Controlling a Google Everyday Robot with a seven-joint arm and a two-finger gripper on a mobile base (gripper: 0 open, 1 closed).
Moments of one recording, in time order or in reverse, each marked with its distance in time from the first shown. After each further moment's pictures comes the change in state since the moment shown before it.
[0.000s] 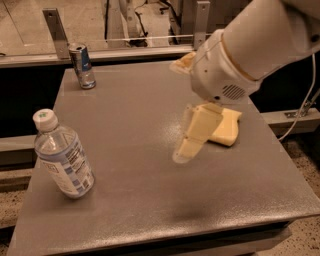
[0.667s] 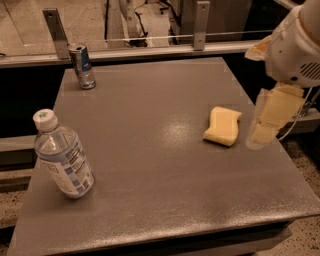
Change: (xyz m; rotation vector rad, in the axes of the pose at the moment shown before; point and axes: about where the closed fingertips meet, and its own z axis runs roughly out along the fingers) arm 0.104 -0.017 -0.084 0.104 0.329 0.157
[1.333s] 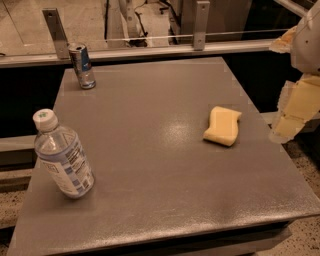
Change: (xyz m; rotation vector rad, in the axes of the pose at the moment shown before) arm 0.030 -0.012 -0.019 0.037 0.067 0.043
